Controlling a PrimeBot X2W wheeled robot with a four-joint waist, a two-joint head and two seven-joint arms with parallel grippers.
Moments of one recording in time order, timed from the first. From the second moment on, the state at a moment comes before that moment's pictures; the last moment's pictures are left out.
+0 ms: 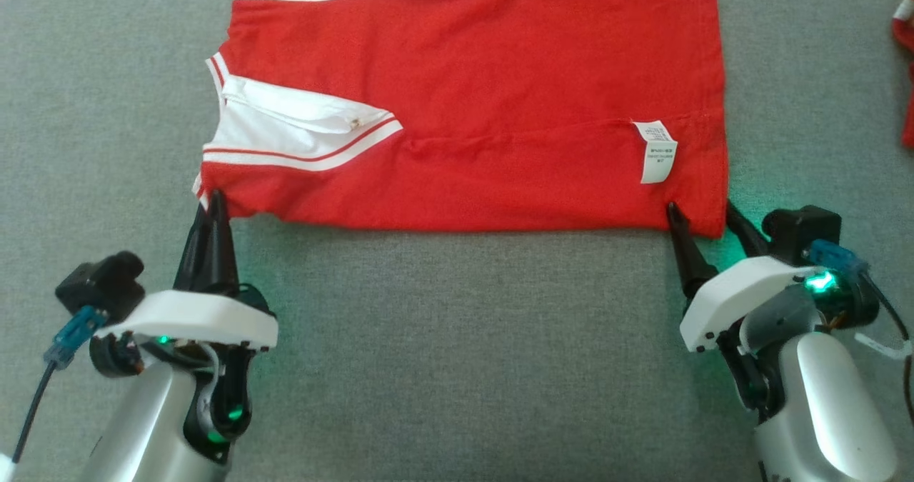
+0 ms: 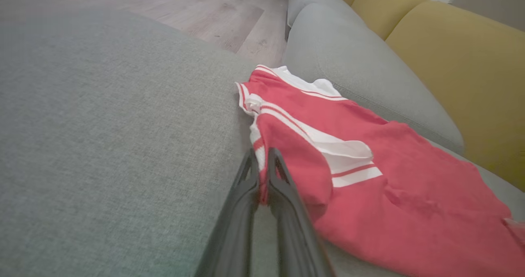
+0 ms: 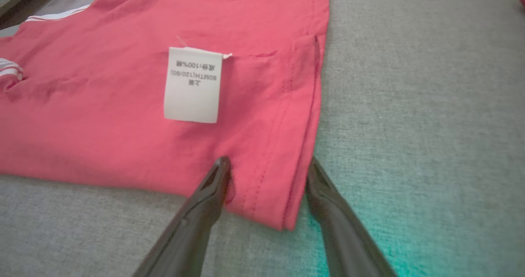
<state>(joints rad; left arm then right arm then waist) -0.25 0.28 -0.32 0.16 -0.79 0.13 -0.07 -0.21 -0.05 0.03 0.21 0.12 0.12 0.23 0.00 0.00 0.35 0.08</state>
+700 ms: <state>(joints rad) 0.00 0.31 -0.38 -0.09 -0.78 0.17 -0.03 0.03 -0.04 -0.12 -0.02 0.12 0.12 0.34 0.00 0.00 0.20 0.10</state>
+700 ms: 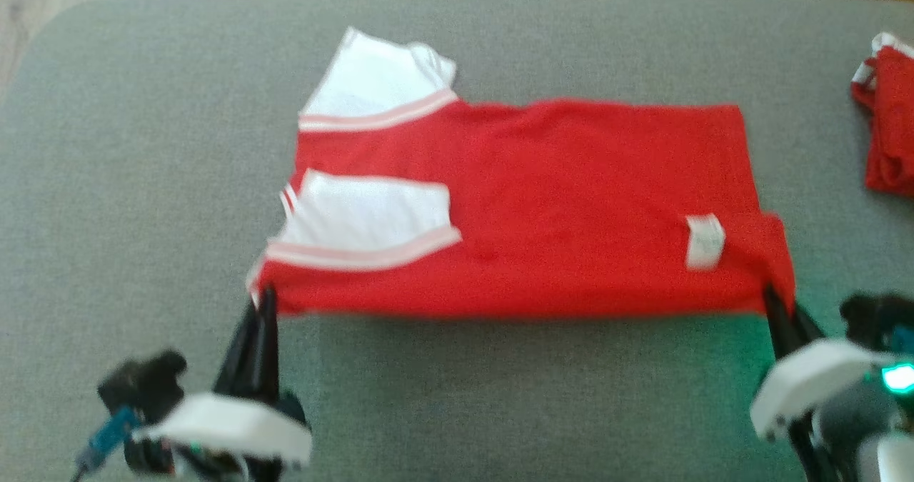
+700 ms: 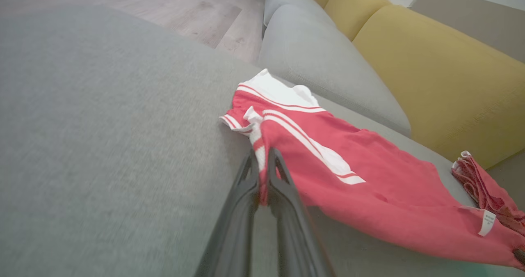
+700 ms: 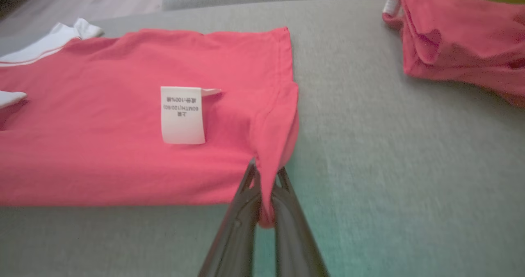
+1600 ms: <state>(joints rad) -0.16 0.46 -0.36 -0.14 -0.72 0.18 0.09 0.09 -0.04 -0.14 -0.13 0.11 0.12 0.33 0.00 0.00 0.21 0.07</state>
